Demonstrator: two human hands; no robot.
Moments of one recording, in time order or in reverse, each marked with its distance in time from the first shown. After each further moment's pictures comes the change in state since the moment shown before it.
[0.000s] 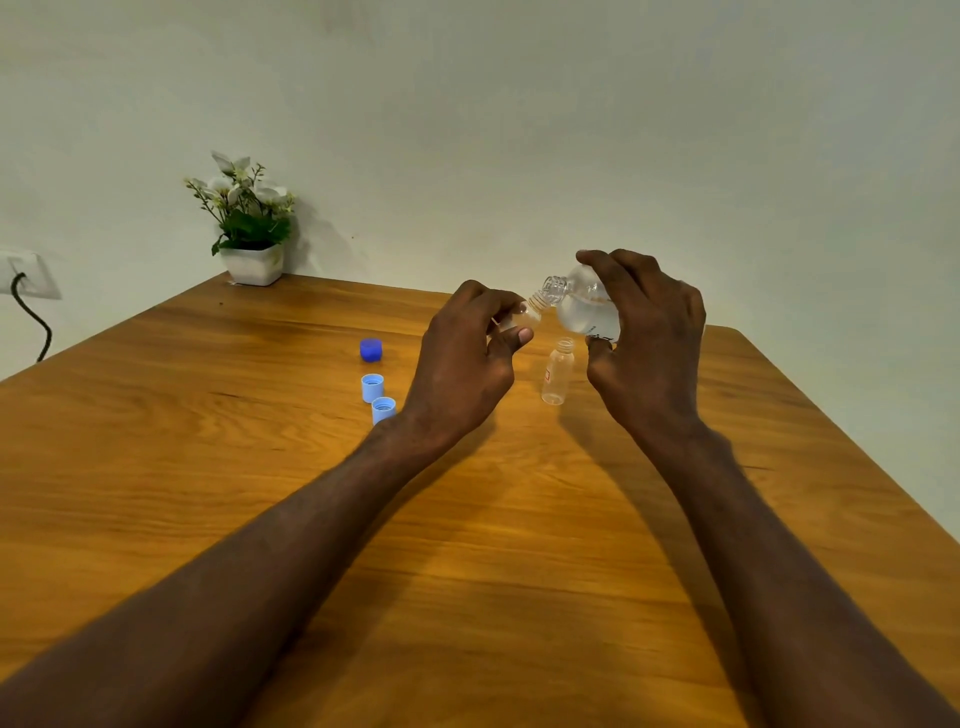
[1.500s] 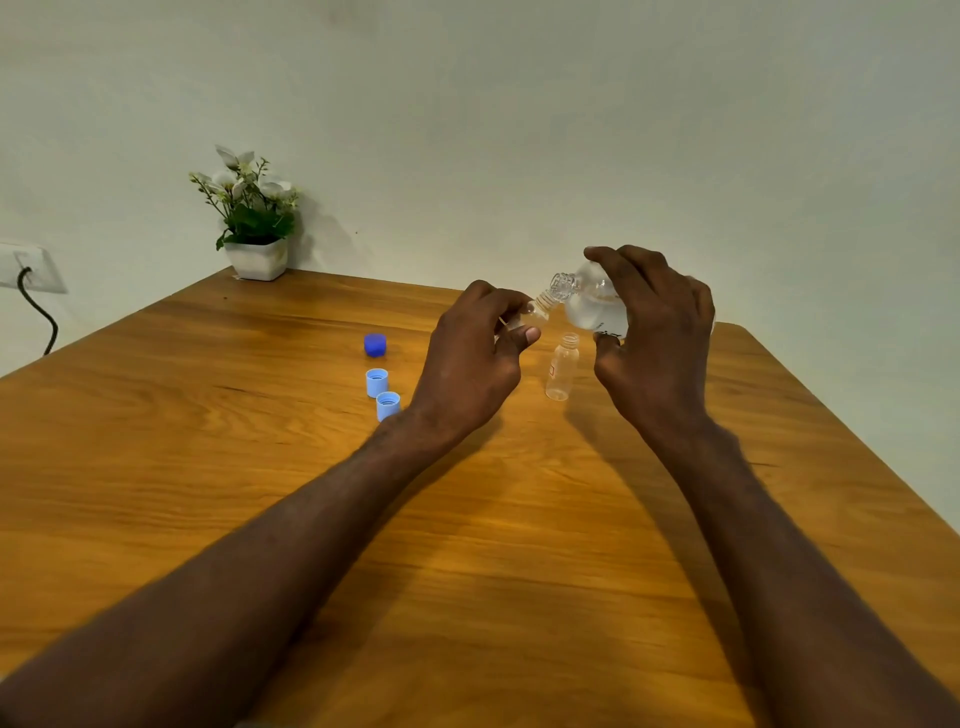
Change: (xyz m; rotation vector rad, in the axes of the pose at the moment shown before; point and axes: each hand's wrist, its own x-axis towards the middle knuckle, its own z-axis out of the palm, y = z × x) left_hand -0.001 -0.004 0.005 -0.026 -0.005 -0.007; right_hand 0.000 0.002 -0.001 -0.009 -0.013 0.003
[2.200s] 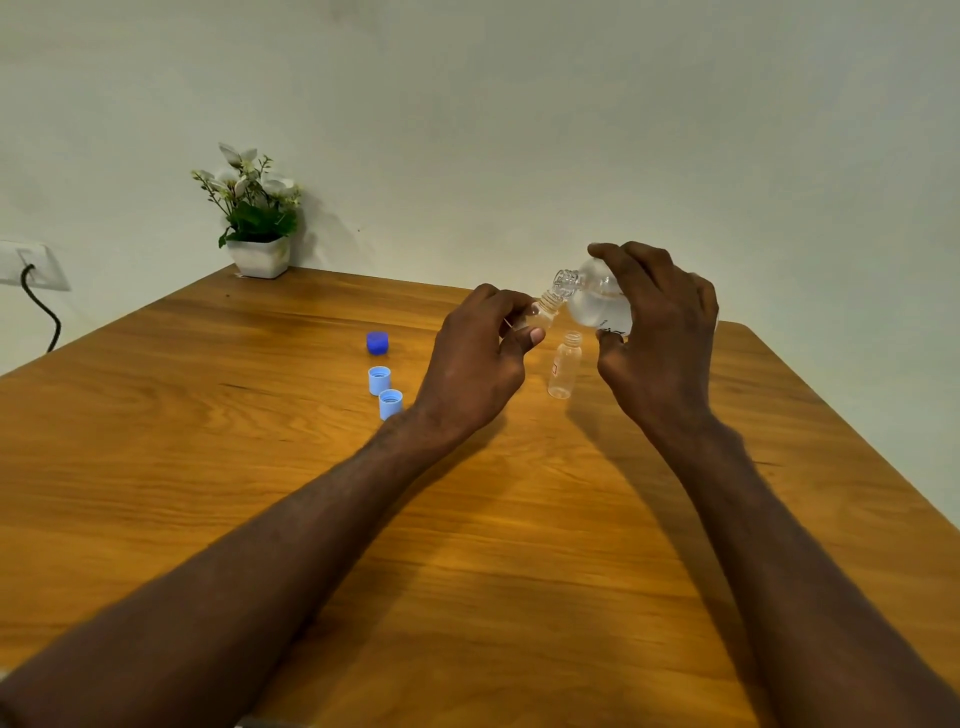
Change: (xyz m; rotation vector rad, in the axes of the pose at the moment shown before) left_hand -0.002 0.003 0.000 -0.018 -0.023 -0.016; right_hand 0.001 0.003 0.002 0.005 0.020 -0.018
